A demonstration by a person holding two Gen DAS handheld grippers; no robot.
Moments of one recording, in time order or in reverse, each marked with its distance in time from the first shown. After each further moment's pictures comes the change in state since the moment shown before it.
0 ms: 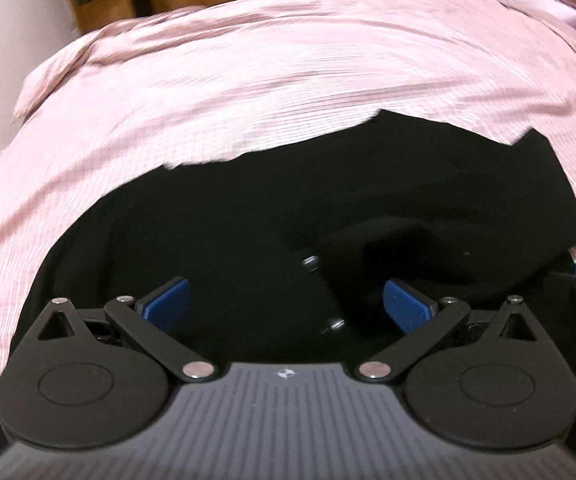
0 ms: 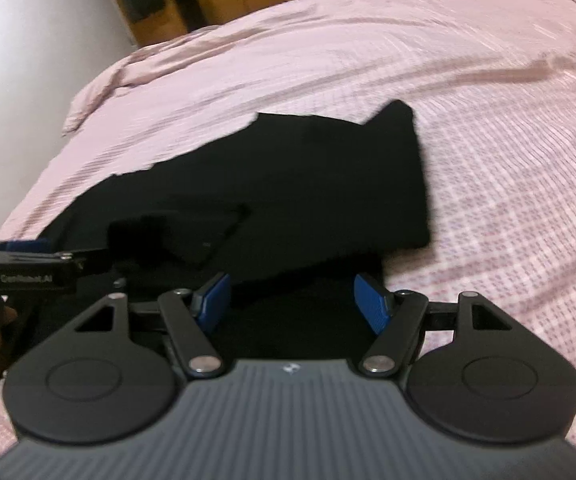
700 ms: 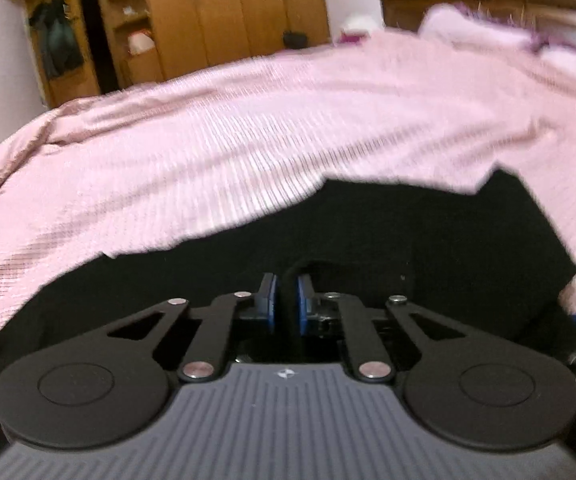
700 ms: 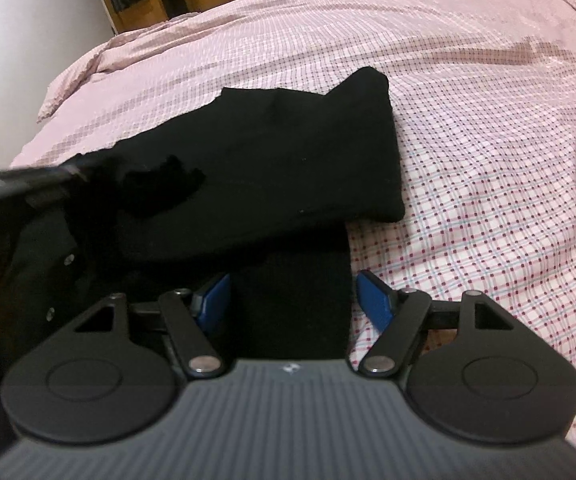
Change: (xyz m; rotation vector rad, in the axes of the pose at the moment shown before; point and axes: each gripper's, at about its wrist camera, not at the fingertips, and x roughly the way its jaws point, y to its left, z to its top) left arm 0.039 -0.025 0.014 0.046 -0.267 -0.067; right arm 0.019 -0.009 -0.017 -0.029 0.013 -0.070
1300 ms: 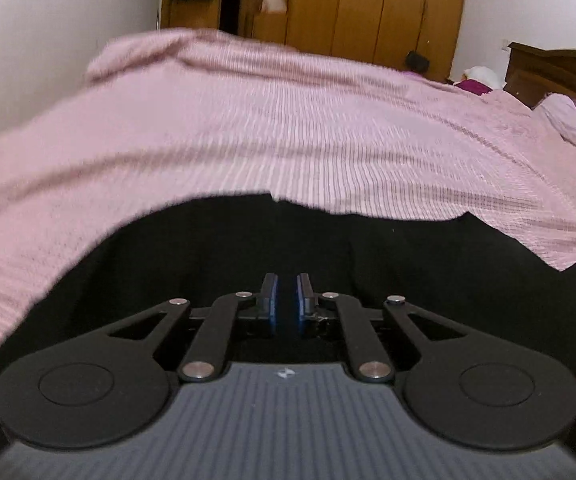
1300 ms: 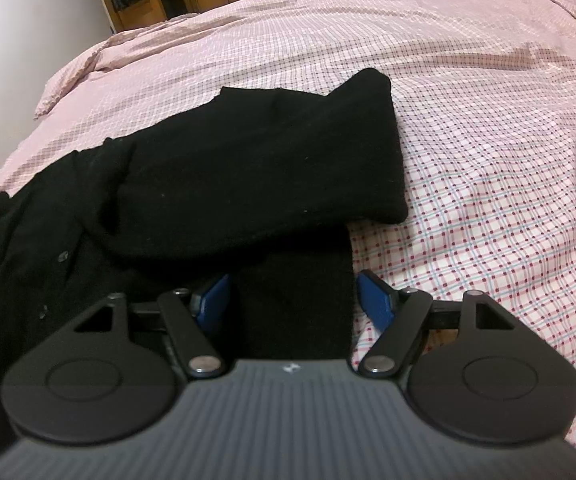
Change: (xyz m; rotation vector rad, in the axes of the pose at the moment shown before) left arm -0.038 0.131 -0.031 -0.419 0.067 0.136; right arm 0.003 0.004 -0.003 -0.011 -0.014 -0.018
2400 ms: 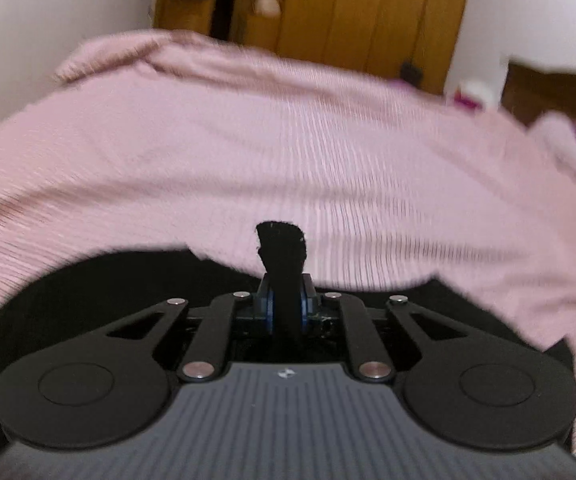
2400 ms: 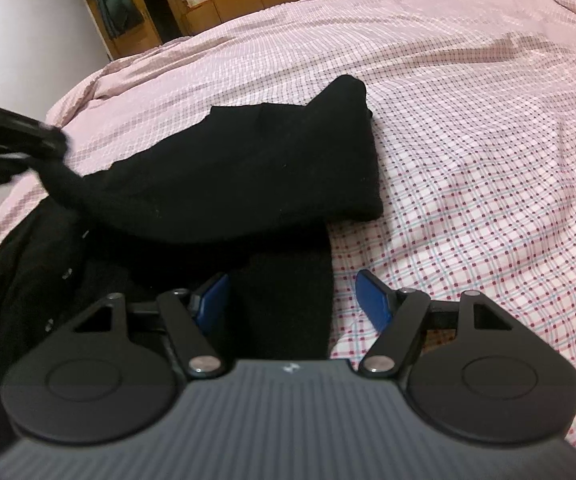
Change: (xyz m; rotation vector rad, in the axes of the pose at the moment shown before) left arm 0.041 -0.057 0.052 -0.052 -0.061 -0.031; right arm -0.008 -0.020 -0.005 0.071 -0.051 0.031
